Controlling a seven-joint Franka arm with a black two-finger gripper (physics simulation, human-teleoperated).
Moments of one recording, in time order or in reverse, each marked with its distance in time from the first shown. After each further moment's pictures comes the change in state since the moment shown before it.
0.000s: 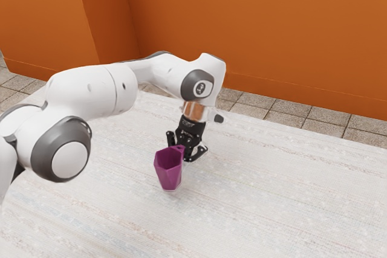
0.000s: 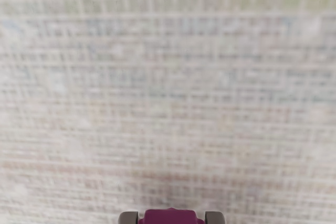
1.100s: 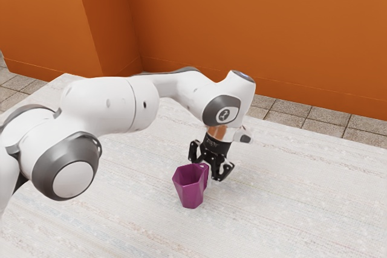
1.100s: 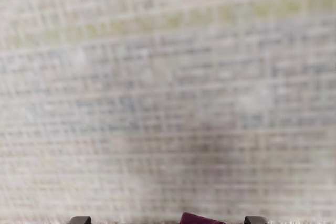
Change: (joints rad) arm -0.245 -0.059 0.137 -0.159 -0.025 0.216 -0.023
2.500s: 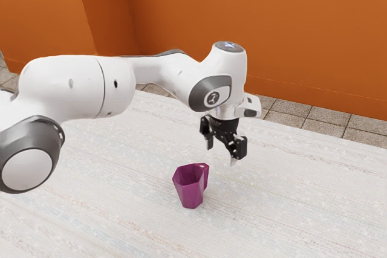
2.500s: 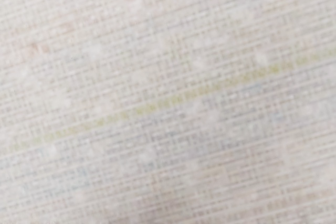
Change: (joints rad) arm -0.058 -0.250 0.025 -0.230 -0.058 0.313 0.137
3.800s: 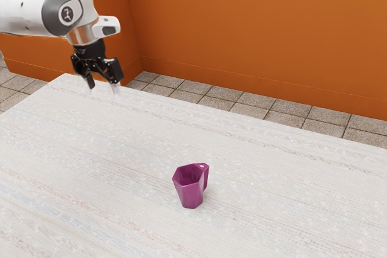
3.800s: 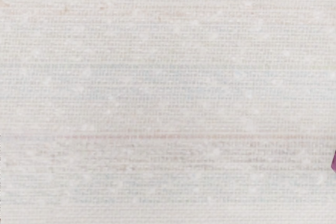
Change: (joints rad) arm 0.408 -0.544 0.083 -0.305 -0.068 -0.099 0.231
